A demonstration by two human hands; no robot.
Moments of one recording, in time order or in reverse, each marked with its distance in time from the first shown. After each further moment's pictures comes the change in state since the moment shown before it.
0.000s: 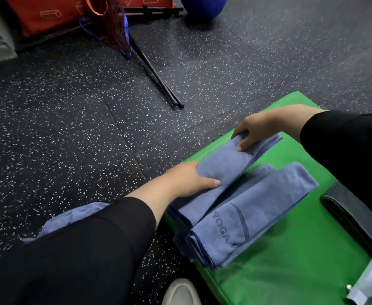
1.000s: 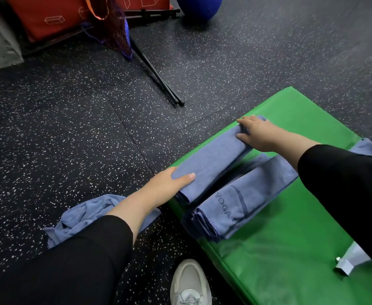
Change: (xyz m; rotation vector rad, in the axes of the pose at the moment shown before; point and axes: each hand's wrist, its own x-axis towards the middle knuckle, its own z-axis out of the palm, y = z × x) left_hand -0.060 -0.061 0.009 -0.412 0.115 -0.038; right_hand -0.037 -0.028 0.055 0.225 0.423 0.223
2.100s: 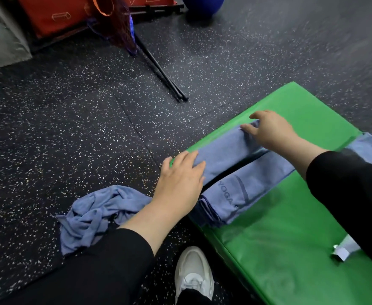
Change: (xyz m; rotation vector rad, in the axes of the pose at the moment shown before) left_hand -0.049 0.018 0.034 0.882 0.459 0.535; right_hand -0.037 -0.012 -0.002 0.191 0.224 0.212
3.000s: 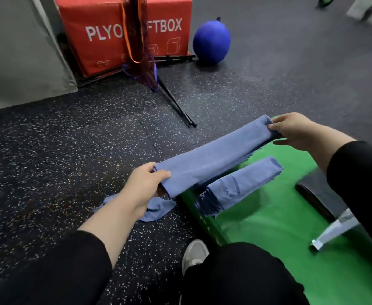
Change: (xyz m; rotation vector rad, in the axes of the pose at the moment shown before) left_hand -0.104 -0.031 -0.154 -1.304 0.020 -0.791; right_hand -0.107 -0.031 -0.154 0.789 -0.112 0.231
